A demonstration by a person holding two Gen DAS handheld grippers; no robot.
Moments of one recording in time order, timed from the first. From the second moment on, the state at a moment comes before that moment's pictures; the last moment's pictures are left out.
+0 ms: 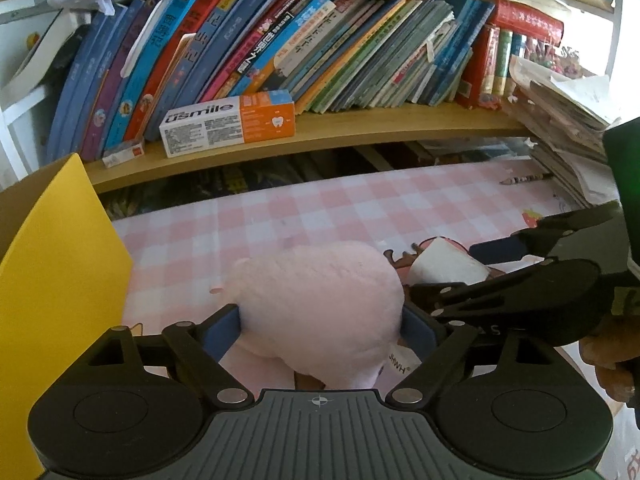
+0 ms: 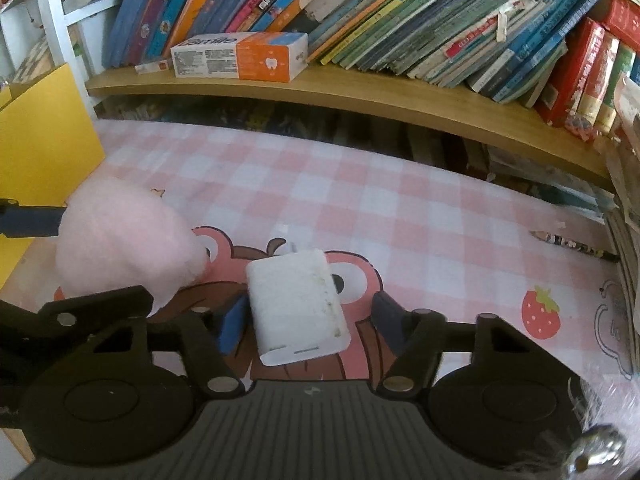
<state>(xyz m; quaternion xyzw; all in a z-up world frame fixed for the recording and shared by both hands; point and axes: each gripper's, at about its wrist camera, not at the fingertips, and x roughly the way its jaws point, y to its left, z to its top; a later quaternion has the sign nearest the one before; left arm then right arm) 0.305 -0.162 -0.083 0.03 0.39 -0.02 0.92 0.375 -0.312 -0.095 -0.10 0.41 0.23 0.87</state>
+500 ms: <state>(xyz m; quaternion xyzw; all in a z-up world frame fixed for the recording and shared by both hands) 0.291 -0.161 -0.075 0.03 0.39 -0.04 0.92 0.358 -0.316 -0.088 -0.09 0.43 0.23 0.87</state>
